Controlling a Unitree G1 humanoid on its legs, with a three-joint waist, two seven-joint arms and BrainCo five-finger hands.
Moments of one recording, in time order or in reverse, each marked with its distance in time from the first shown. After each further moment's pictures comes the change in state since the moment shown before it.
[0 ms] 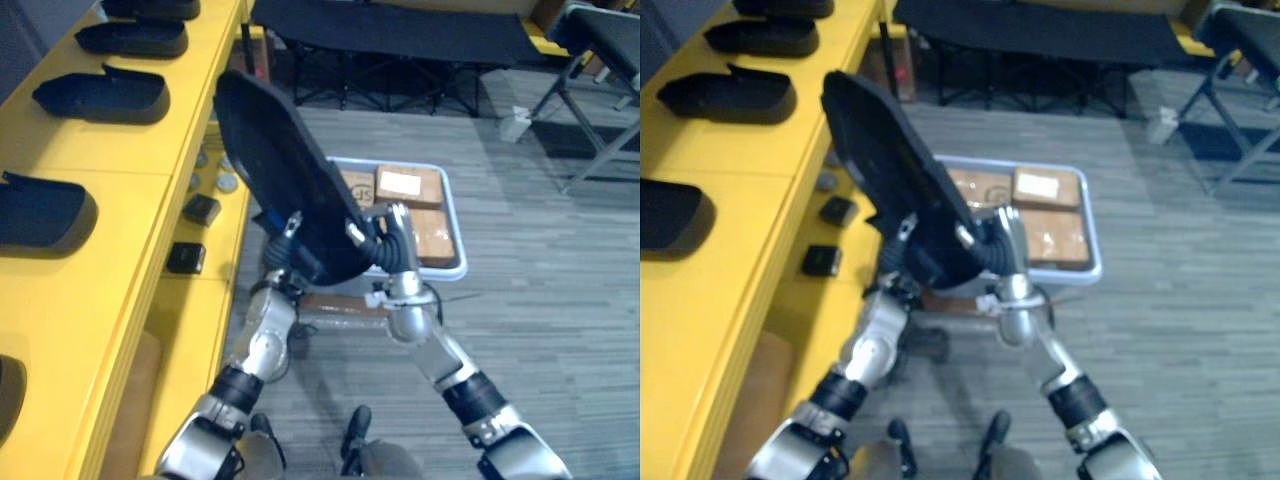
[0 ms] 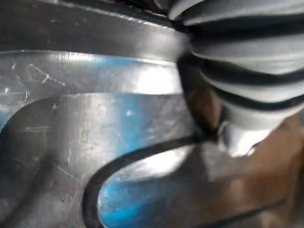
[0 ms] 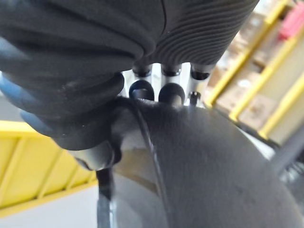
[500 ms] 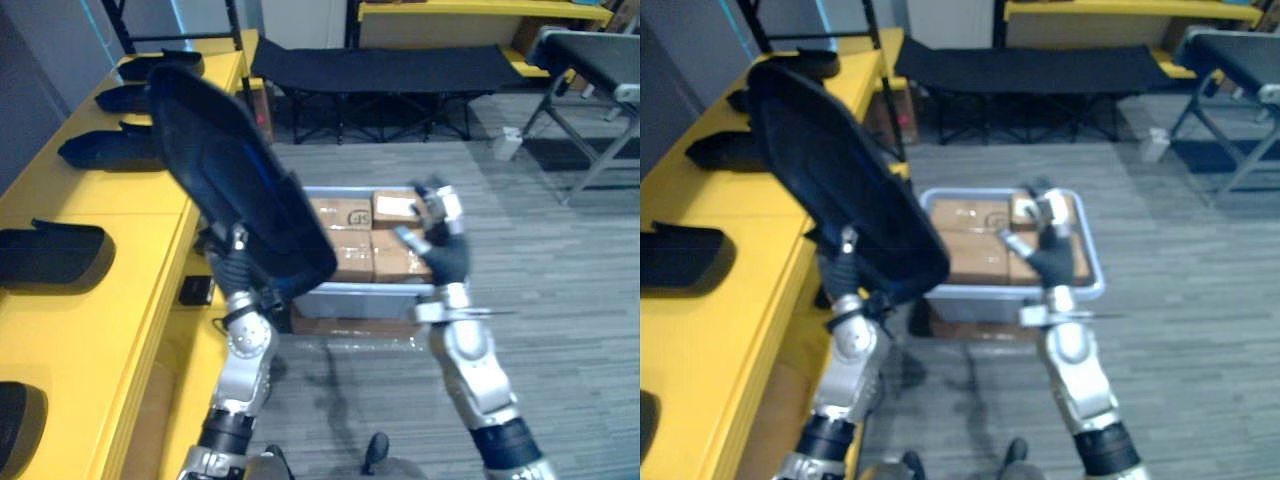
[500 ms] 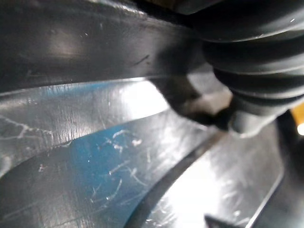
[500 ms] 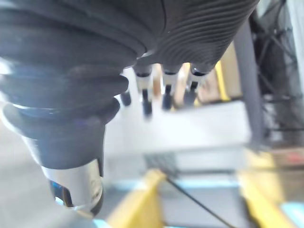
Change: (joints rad) left arm 0.198 -0.050 0.240 -0.160 0.749 0.027 0.436; right arm 0.217 -0.002 -0.384 -0.408 0.852 -0.009 0.381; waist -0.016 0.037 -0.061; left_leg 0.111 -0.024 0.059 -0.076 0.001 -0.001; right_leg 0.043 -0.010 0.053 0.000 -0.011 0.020
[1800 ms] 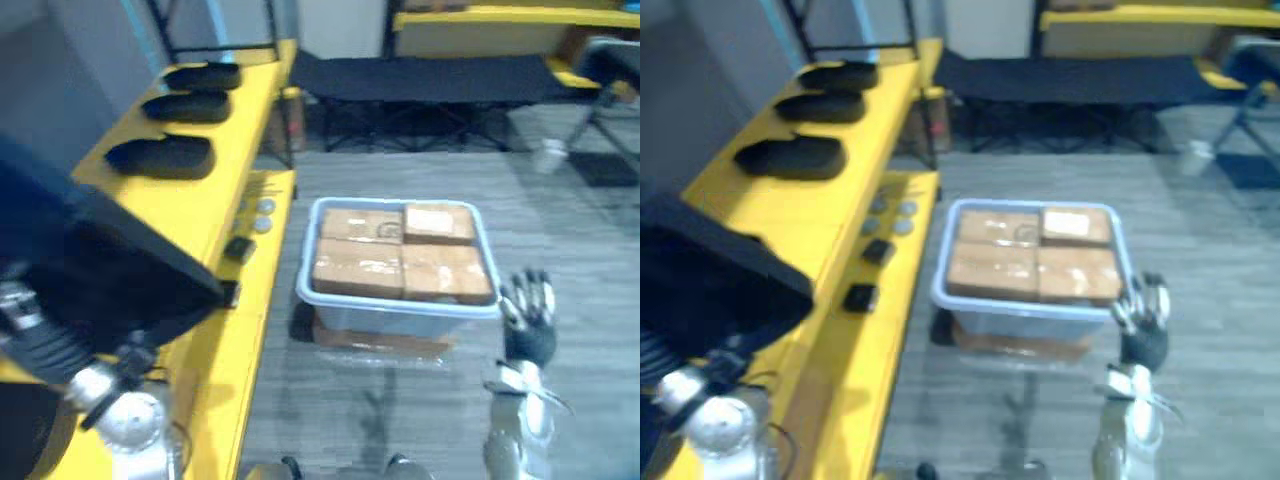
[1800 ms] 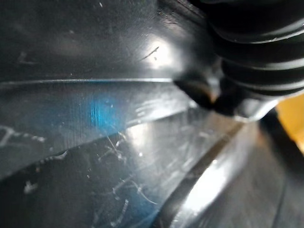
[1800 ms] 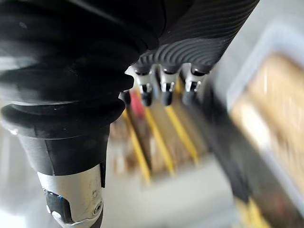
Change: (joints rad) left arm 0.424 0.011 0.496 -0.610 0.020 -0.232 0.008; right arm 0.154 0.140 -0.070 0.307 0.046 -0.117 0.214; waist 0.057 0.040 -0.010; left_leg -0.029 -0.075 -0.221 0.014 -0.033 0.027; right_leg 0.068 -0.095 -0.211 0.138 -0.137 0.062
